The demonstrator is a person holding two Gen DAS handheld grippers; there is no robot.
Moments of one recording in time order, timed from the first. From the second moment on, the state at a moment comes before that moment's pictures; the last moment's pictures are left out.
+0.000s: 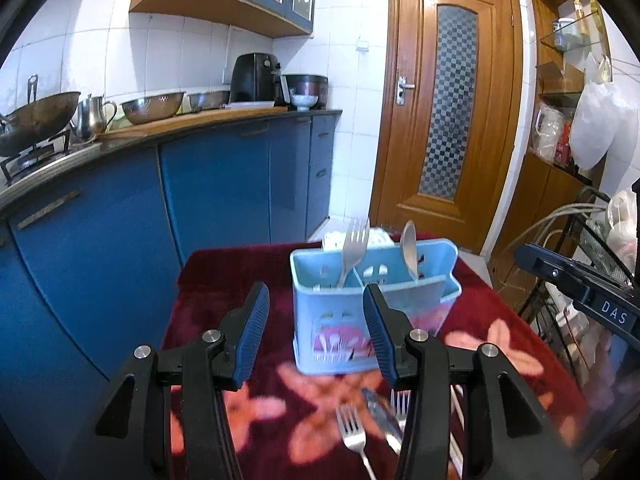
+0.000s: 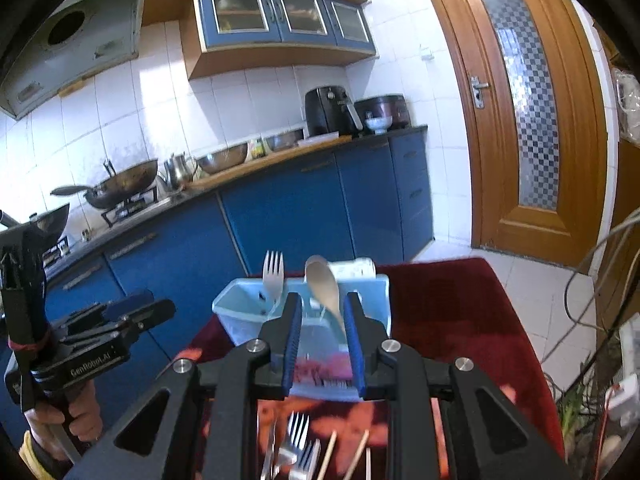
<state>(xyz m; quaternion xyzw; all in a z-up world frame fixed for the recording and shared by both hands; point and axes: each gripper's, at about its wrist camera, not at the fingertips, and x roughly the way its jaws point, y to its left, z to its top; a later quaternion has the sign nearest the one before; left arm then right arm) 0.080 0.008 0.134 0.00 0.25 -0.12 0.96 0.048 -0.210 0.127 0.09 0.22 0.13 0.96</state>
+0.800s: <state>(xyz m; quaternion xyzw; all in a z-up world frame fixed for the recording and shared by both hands) 0.076 0.006 0.022 -0.02 0.41 -0.14 0.90 0.024 -0.221 0.026 0.05 0.41 0.09 0.91</state>
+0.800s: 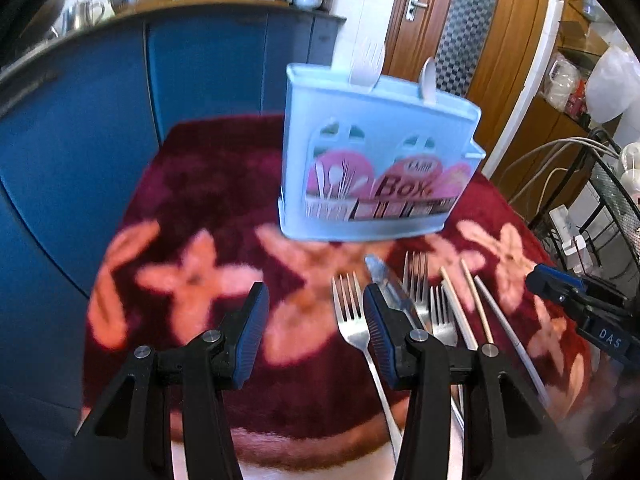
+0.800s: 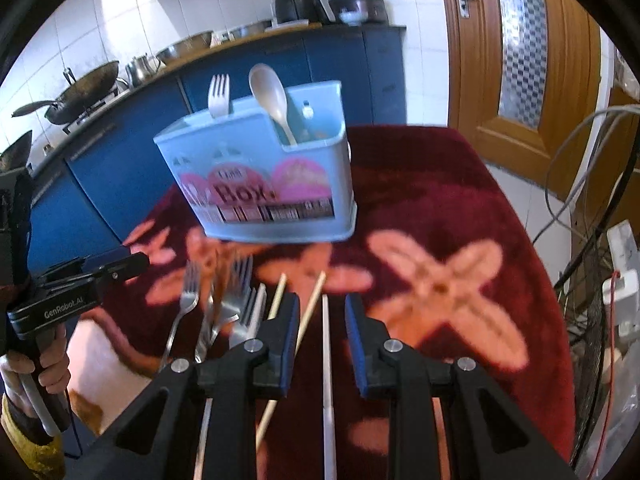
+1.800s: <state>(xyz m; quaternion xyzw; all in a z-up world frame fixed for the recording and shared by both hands) 0.109 -0.012 -0.023 -0.06 0.46 -0.20 0.86 0.026 -0.213 -0.020 0.01 0.47 0.08 0.88</state>
